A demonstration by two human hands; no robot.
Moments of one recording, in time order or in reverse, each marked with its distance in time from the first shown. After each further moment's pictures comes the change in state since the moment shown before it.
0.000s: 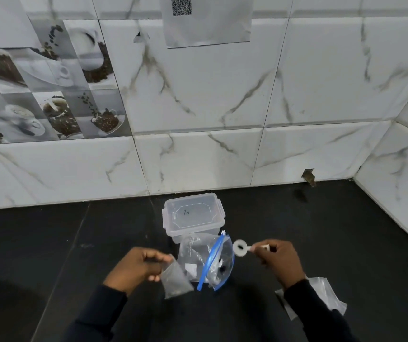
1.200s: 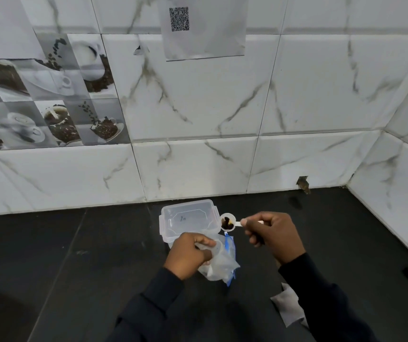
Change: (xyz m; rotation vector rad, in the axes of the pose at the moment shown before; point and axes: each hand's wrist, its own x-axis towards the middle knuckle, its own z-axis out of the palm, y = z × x) left_hand 0.030 0.054 0.096 0.171 0.066 0.172; right_hand -0.006 -0.100 -0.015 0.206 -0.058 -0.171
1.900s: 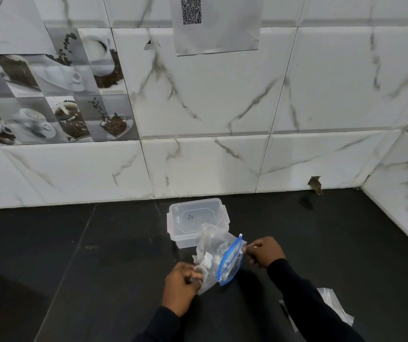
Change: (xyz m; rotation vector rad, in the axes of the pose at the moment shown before) left_hand -0.007 -0.125 0.021 0.037 0.274 0.013; right_hand 0.051 0.136 0.019 -0.353 -0.045 0.462
